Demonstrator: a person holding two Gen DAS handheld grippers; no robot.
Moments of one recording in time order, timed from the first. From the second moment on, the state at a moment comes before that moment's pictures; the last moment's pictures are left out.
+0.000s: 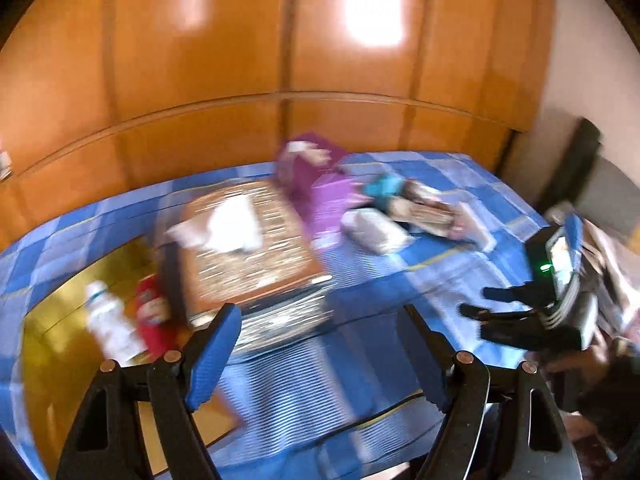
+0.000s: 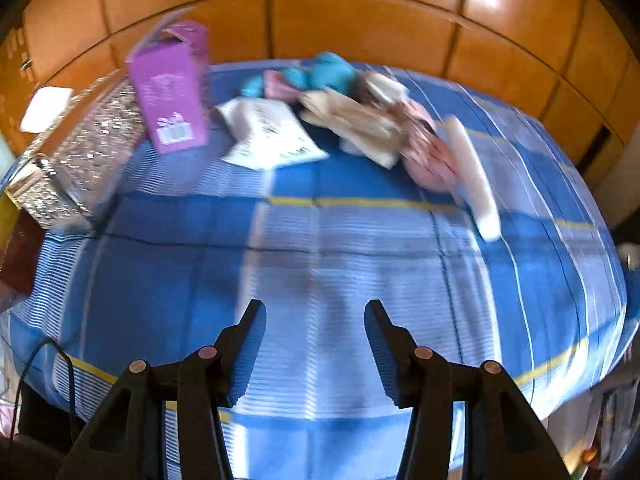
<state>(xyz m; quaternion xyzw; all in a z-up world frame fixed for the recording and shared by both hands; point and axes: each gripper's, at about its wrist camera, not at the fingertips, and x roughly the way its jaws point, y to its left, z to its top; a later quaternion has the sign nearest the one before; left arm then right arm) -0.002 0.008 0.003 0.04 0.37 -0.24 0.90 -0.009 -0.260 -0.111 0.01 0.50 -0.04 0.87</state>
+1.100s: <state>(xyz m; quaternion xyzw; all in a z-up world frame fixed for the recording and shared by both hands) 0.214 -0.204 -0.122 0.04 0.54 -0.09 0.83 -0.015 -0.294 -0.120 0.11 0.49 -0.01 0.87</state>
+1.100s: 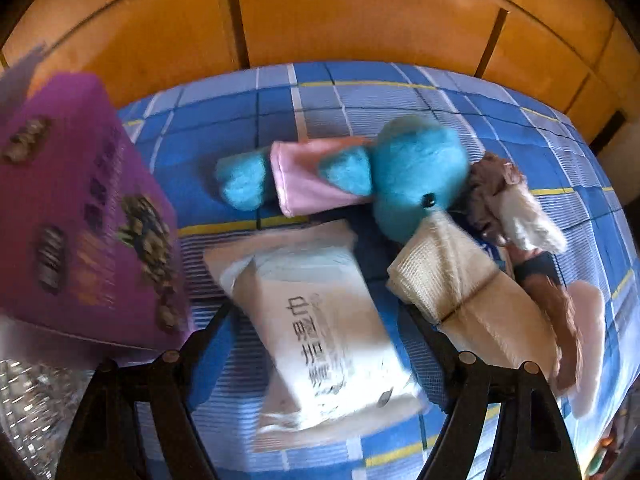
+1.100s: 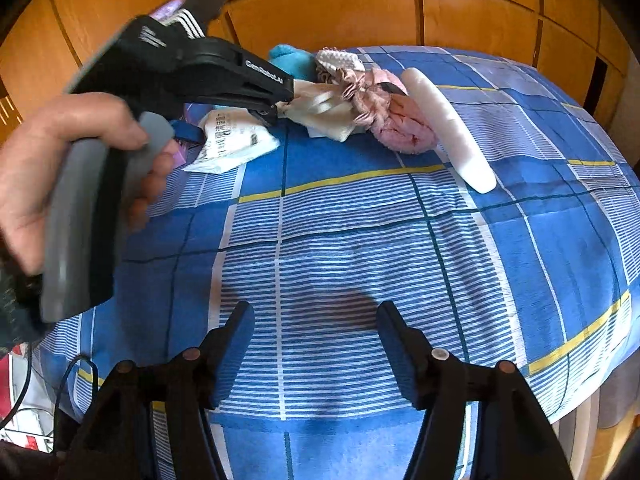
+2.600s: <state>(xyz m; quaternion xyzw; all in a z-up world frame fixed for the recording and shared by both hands) 0.060 -0.102 -0.130 0.09 0.45 -0.24 0.85 0.083 -0.372 -0.125 0.42 0.39 -0.03 0.82</state>
